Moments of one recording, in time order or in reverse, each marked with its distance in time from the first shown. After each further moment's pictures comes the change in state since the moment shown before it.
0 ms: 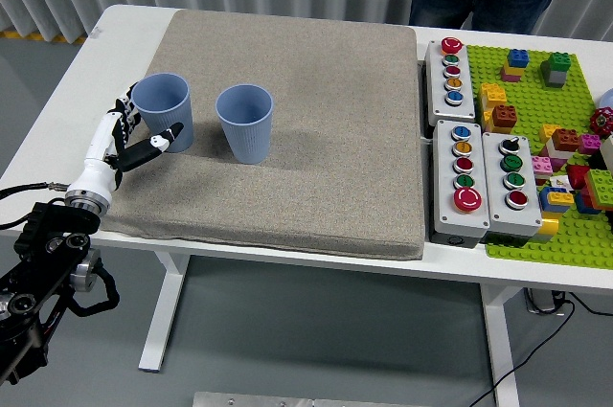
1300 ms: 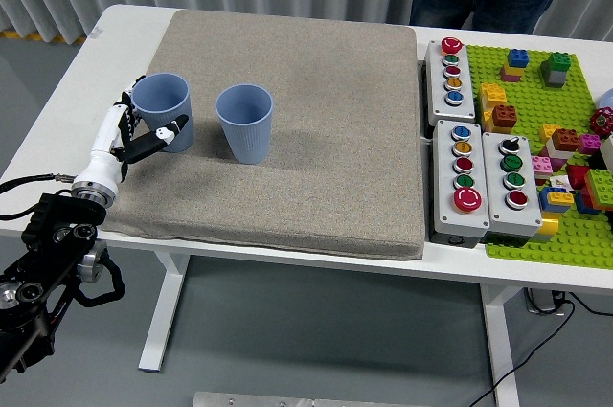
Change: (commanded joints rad) left arm -0.044 -0.009 0.017 0.033 -0.005 0.003 -0.003; right arm 0.011 0.000 0.008 0.000 -0.007 0.000 0.001
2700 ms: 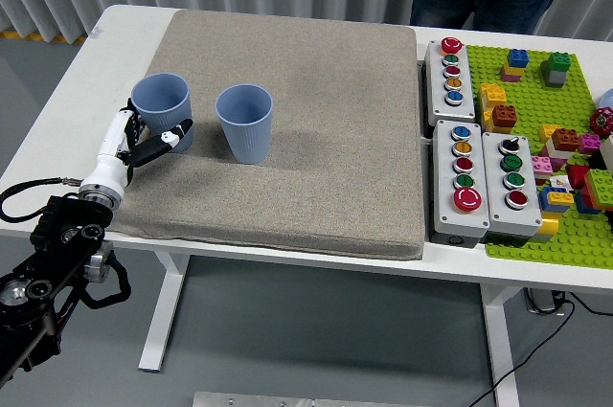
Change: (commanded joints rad) left arm -0.021 -0.012 0.026 0.050 -0.020 0.012 -0.004; right arm -0.006 0.000 0.005 0.000 -0.015 0.005 -0.001
